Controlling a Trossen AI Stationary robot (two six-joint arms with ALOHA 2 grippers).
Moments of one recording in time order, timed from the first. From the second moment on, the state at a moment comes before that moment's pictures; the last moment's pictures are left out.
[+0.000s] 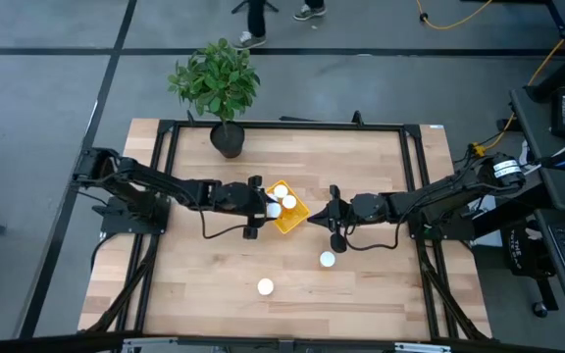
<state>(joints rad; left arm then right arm) -0.04 1.47 0.70 0.22 -0.13 0.14 0.17 1.38 0.50 0.54 0.14 0.10</state>
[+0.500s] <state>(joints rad) -0.04 1.55 0.70 0.27 -0.17 0.16 0.17 1.38 0.50 0.54 0.14 0.10</state>
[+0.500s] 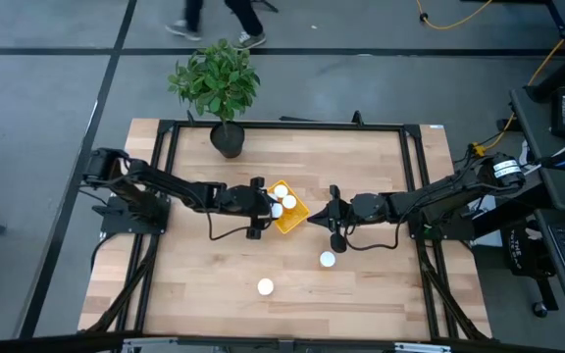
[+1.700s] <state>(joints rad) -0.04 1.62 0.70 0.29 -0.19 0.16 0.17 1.38 0.50 0.54 0.14 0.10</state>
